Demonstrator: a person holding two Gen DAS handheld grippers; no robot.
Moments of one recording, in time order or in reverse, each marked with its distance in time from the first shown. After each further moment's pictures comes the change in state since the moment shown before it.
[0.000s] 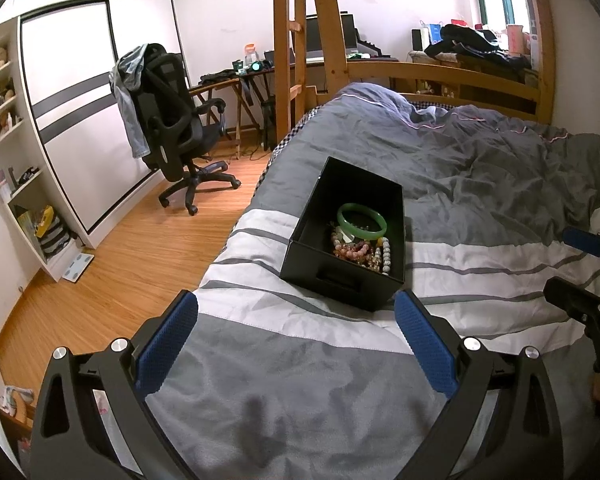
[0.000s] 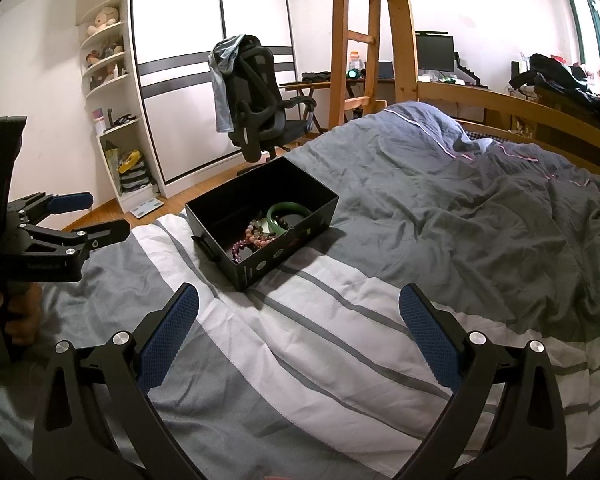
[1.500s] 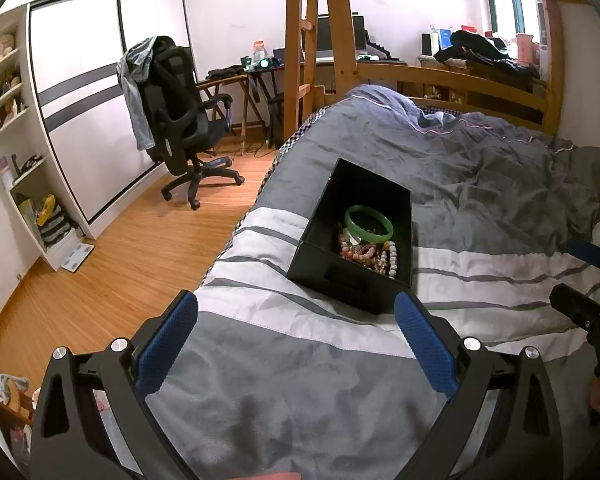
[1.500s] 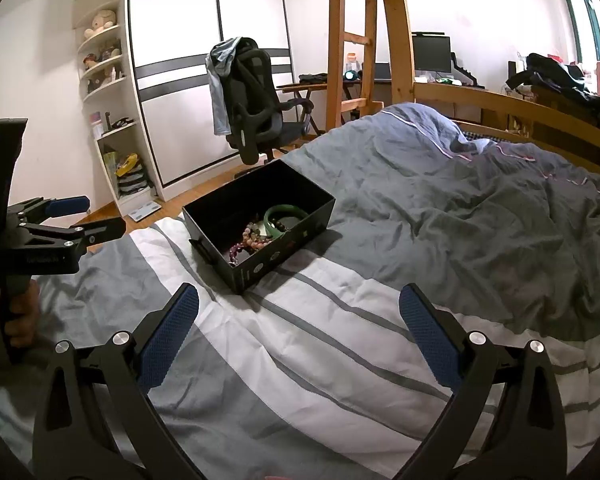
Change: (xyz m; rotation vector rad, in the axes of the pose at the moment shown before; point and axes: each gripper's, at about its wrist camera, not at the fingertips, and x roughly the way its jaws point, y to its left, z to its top) left arm 0.000 0.007 0.002 -0.029 0.005 0.007; right arm -0.001 -0.003 0.001 0.009 -0.004 -0.004
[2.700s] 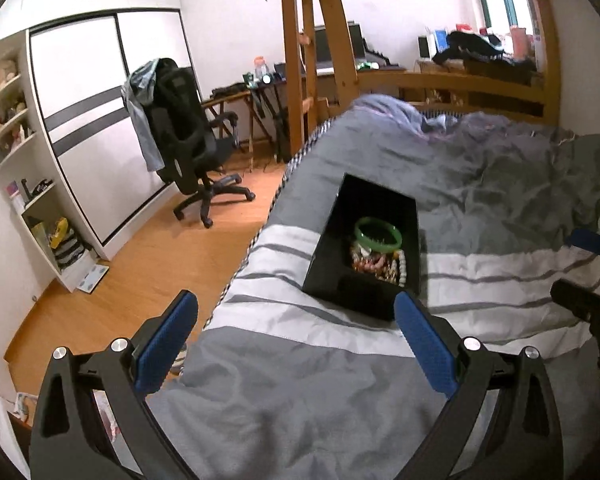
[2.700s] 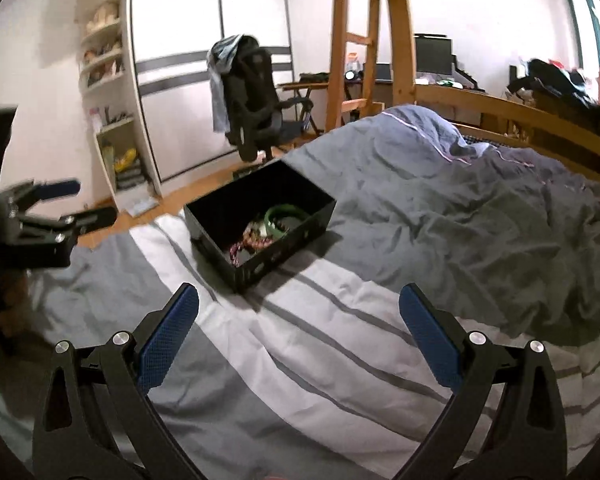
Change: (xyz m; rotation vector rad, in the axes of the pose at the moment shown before) left arm -0.019 -0.001 0.002 0.048 -0.062 0.047; right arm -0.004 0.003 0.004 -0.004 0.001 -0.015
